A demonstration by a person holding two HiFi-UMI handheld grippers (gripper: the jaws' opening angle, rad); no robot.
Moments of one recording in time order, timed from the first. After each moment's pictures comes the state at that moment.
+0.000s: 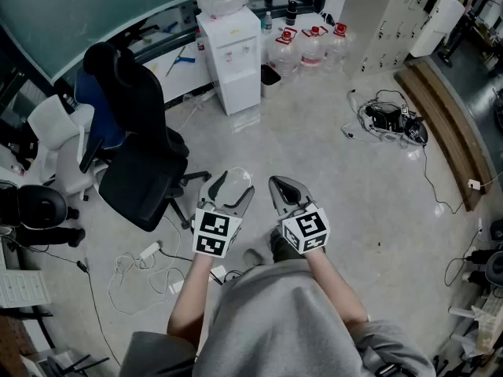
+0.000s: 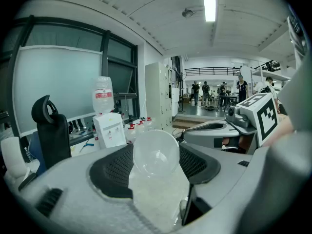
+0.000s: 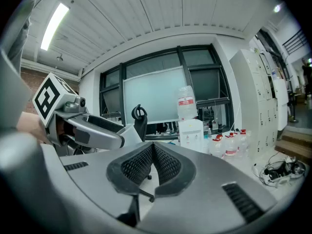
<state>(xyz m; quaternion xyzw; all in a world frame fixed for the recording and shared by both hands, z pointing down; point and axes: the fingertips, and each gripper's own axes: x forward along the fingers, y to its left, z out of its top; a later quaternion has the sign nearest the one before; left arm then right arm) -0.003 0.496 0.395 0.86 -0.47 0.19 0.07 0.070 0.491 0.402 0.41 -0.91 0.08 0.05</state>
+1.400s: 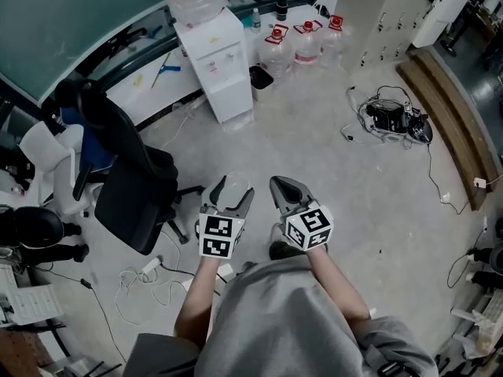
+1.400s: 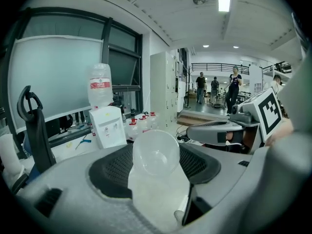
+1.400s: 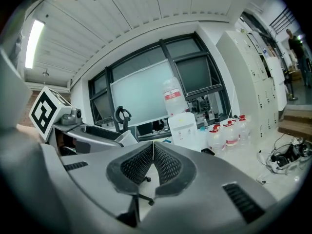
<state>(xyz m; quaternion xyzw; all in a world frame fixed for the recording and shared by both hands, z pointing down) 0.050 0.351 0.429 0.84 -0.50 0.21 0.11 0.133 0.343 0.429 0.41 -0.90 0.16 0.03</state>
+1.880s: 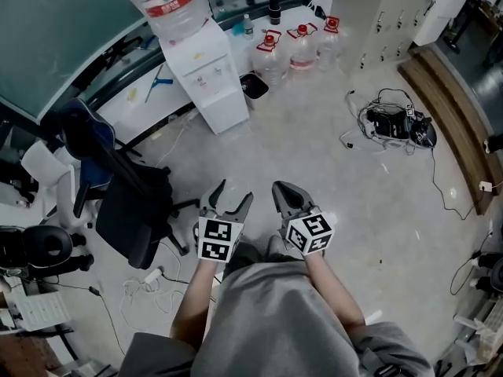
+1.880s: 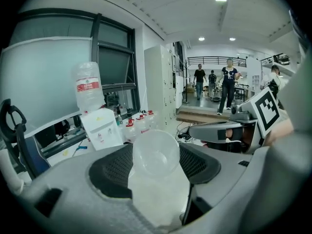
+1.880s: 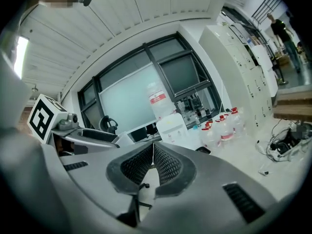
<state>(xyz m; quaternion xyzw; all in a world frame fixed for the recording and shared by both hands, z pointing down) 0.113 0.267 0.432 0.84 -0.48 0.25 0.09 0.206 0.260 0.443 0.43 -0.88 0.21 -0.02</state>
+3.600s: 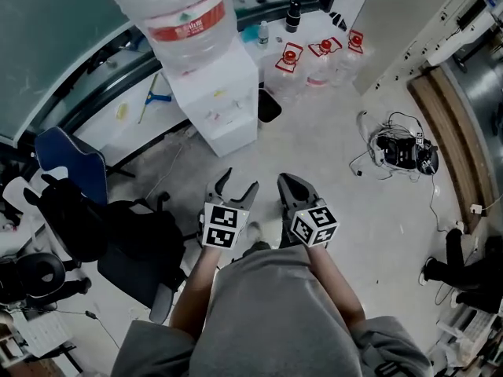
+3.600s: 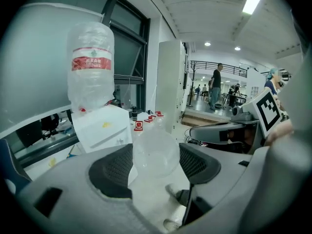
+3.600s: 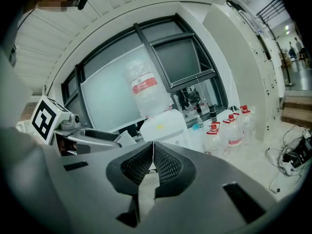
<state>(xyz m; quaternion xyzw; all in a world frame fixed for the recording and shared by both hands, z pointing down) -0.017 -0.059 0.461 0.85 -0.45 0.23 0.14 0.075 -0.058 0.464 0.45 -0.86 0.23 0.03</state>
